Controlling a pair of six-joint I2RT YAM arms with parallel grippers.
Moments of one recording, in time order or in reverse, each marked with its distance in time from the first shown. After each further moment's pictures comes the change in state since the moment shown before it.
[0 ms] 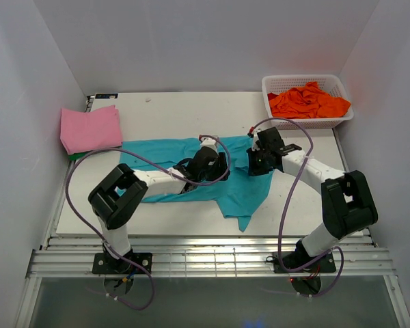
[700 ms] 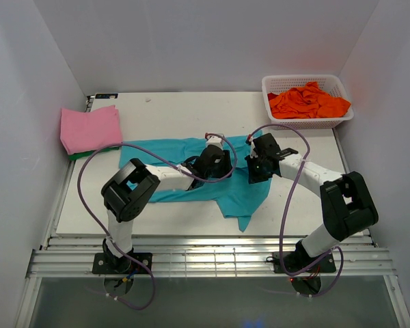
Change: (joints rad) left arm -0.001 0.143 0.109 0.035 -0.036 0.034; right arm 0.055 -0.013 -0.049 -0.053 0.075 0.032
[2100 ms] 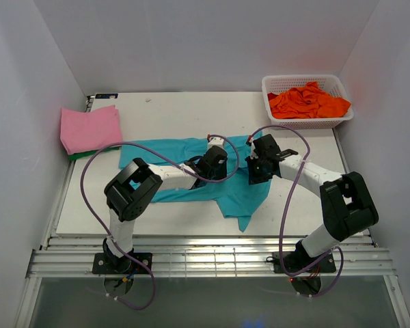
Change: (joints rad) left arm -0.013 0.034 0.053 -0.123 -0.082 0.028; right arm 0.000 -0.002 -0.015 0.008 -0.001 0.008
